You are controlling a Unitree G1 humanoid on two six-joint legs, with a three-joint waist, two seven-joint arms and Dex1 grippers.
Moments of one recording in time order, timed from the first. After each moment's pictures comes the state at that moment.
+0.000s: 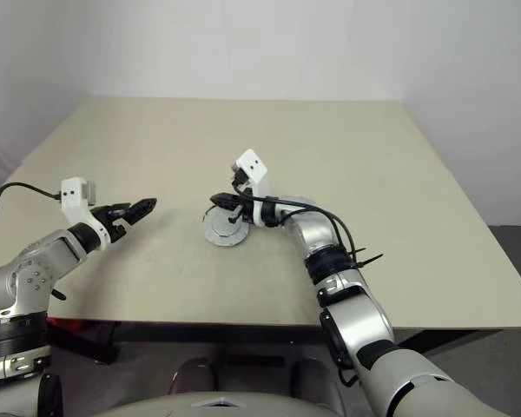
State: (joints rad) left arm -0.26 0.50 0.39 -0.04 -0.66 0.85 -0.38; right arm -0.77 -0.05 0.16 0.60 0.17 0.24 0.92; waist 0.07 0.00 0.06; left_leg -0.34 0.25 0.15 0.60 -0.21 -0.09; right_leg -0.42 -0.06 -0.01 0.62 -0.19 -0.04
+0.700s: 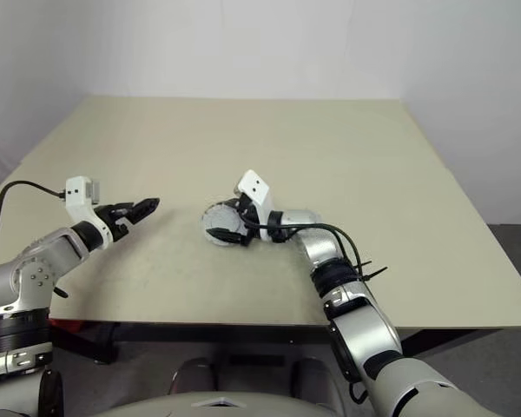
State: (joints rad) left arm -0.27 0.51 0.38 -0.01 -0.65 0.85 -0.40; right arm -0.69 -0.07 0.22 0.66 0.10 0.05 0.97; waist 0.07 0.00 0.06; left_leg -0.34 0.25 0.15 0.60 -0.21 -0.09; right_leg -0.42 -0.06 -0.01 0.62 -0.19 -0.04
